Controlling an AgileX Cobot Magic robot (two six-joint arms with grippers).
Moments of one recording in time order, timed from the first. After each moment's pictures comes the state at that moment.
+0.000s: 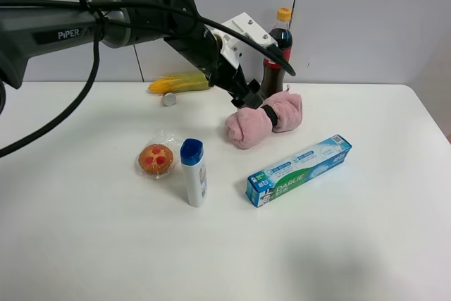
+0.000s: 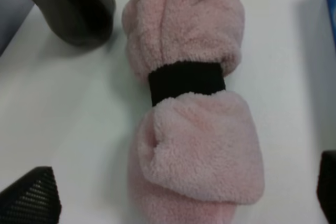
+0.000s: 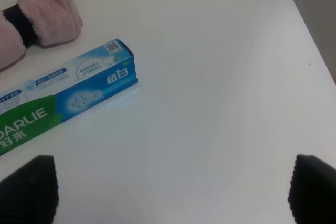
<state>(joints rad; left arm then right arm) -0.58 2.17 -1.77 -0.38 0.63 0.72 -0.10 0.00 -0.50 0.02 1.07 -0.01</state>
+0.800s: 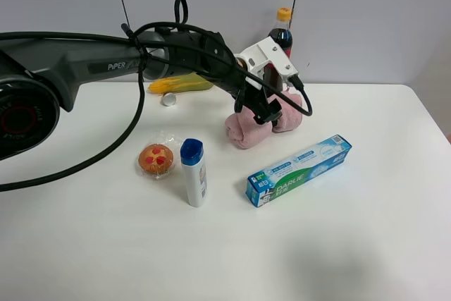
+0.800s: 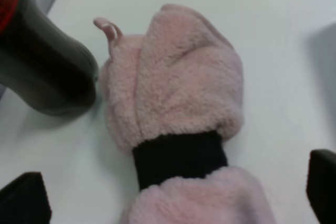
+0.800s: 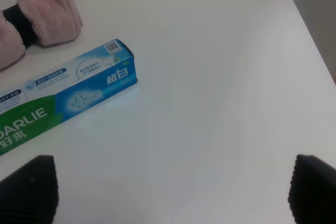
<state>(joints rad) -0.66 2.28 -1.78 -0.39 0.37 0.80 -0.10 0.00 -0.50 0.02 1.07 -0.01</state>
